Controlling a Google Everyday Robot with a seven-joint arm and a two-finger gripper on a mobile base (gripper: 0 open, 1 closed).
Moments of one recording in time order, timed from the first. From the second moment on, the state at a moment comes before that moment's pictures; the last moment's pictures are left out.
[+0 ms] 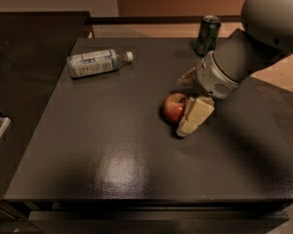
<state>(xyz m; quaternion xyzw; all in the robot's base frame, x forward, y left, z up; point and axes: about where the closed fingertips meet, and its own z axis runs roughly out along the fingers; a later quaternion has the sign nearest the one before) 0.498 -0.096 0.856 -0.65 0.71 0.14 0.22</state>
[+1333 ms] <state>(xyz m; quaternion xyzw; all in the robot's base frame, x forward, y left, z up) 0.500 -0.083 0.896 -0.65 0.70 0.16 0.25</state>
